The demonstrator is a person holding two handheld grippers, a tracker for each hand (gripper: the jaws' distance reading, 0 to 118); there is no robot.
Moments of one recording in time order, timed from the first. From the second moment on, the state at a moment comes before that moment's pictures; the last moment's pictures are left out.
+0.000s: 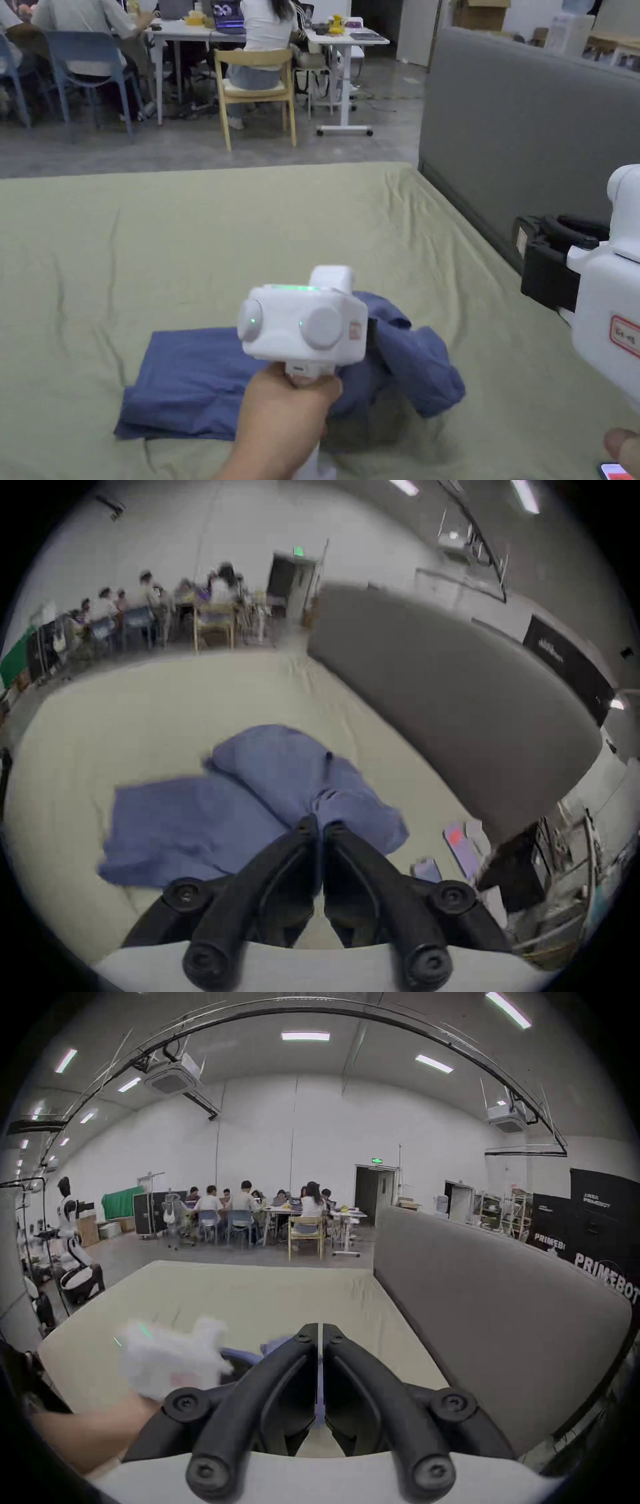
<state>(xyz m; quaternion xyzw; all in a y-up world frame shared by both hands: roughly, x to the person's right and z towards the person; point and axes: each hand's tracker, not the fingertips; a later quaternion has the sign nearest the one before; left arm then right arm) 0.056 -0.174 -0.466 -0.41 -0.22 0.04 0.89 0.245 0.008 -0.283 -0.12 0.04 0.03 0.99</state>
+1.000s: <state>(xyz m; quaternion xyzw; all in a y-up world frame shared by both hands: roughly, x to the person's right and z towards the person) -0.193 -0.186 -0.385 -0.36 -0.04 0.13 0.92 0.155 -0.156 -0.349 -0.31 0.16 -0.01 0.94</state>
